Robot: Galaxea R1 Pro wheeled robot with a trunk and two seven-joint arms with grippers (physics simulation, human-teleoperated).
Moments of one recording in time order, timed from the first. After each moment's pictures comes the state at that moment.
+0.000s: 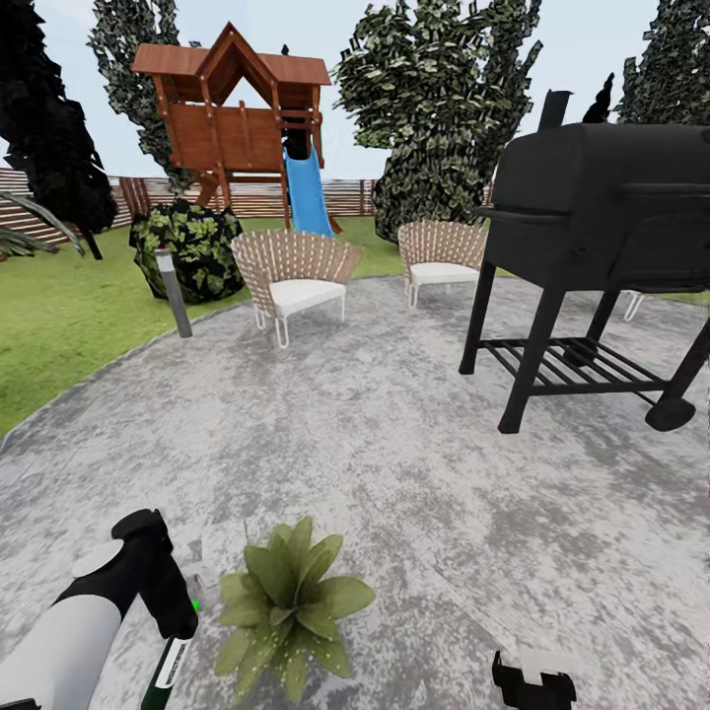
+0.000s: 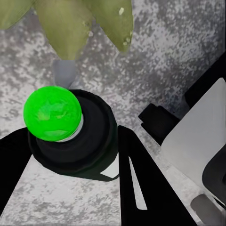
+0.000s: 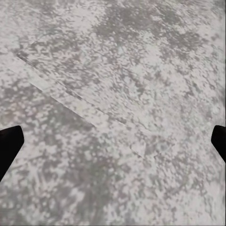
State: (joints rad) left arm -0.69 0.15 0.19 -0.69 -1.35 0.51 -1.51; right arm -0.46 -0.02 -0.09 -0.03 0.15 -0.49 -0.39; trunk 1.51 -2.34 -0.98
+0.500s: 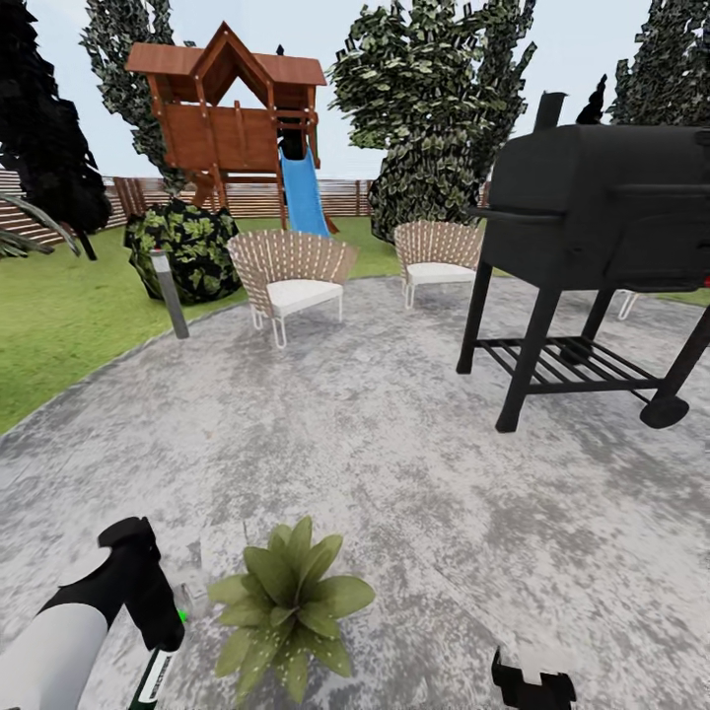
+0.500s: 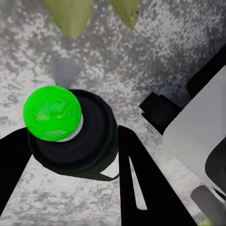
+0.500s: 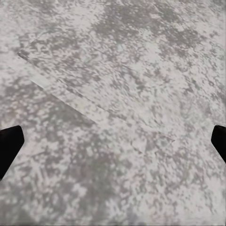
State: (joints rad) left arm -0.67 0.19 0.19 -0.69 -1.36 0.50 -1.52; right arm -0.46 -0.02 -0.09 -0.03 0.15 -0.50 -0.38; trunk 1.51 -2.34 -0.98
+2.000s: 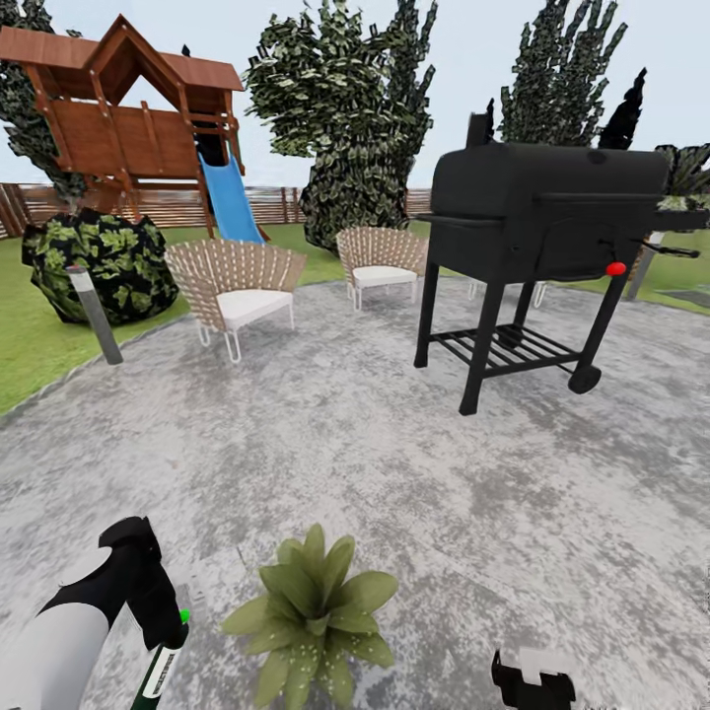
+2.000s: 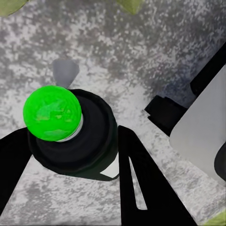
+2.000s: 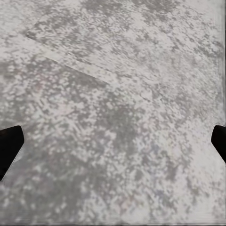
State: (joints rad) left arm -0.67 0.18 0.19 -0.69 -1.35 0.42 -1.52; right arm -0.46 -0.02 -0.09 -0.03 0.15 -0.50 -0.38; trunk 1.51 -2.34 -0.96
